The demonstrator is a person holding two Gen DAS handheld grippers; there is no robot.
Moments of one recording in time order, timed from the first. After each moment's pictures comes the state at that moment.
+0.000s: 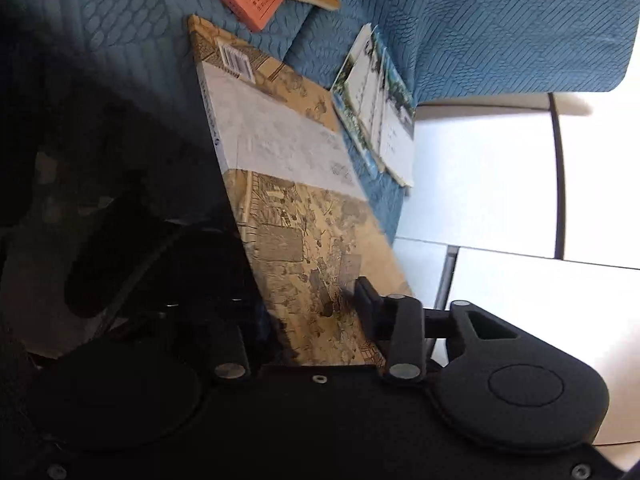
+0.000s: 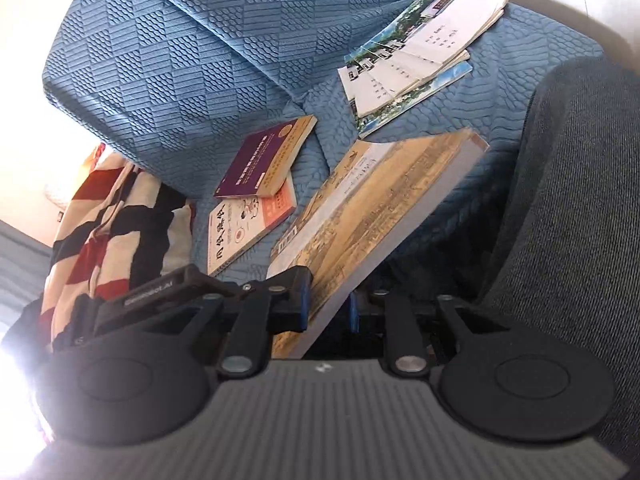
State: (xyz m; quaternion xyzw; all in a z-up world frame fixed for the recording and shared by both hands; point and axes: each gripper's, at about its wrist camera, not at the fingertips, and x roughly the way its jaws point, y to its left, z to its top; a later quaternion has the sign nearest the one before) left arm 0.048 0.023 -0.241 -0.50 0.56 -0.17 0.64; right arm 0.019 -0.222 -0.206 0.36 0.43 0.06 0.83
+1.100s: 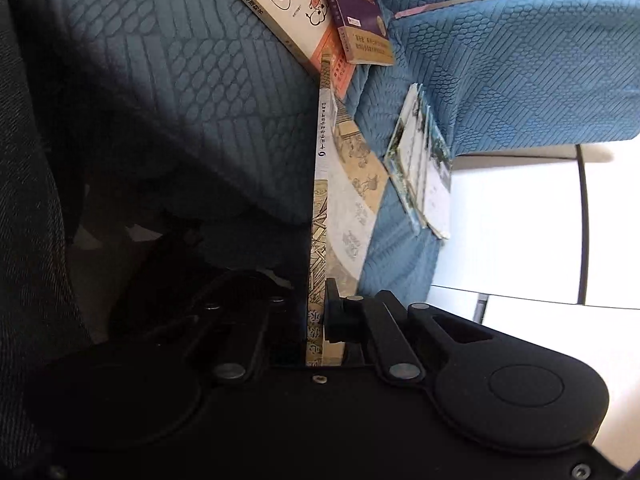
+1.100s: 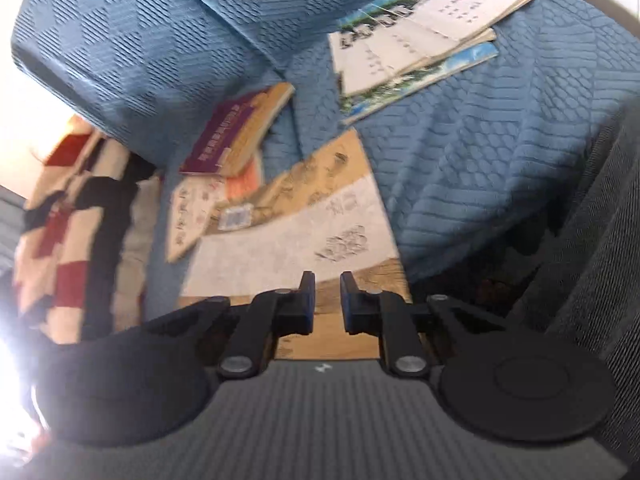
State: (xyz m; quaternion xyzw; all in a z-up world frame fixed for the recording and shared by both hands) left arm 0.044 0.078 -0.256 -0.48 0.56 -0.10 0.67; right arm 0.082 -0.230 -0.262 0.29 0.48 0.06 0.82
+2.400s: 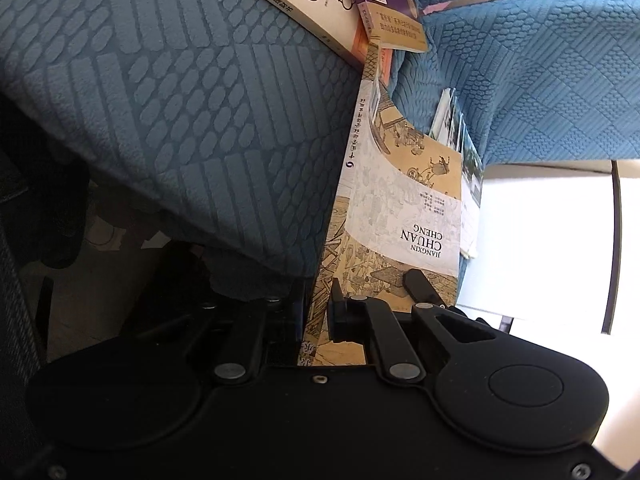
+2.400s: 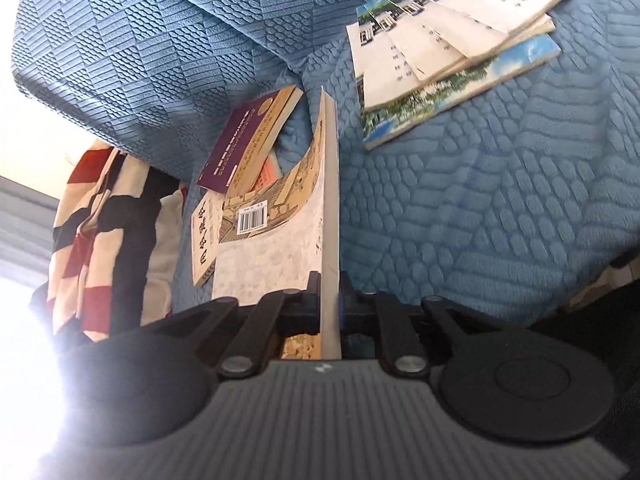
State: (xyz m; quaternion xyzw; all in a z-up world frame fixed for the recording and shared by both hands) left arm 0.103 0.064 -0.286 -0.48 0.58 -0.08 0.65; right arm 0.153 -0.244 -0.287 0.35 0.48 0.15 0.79
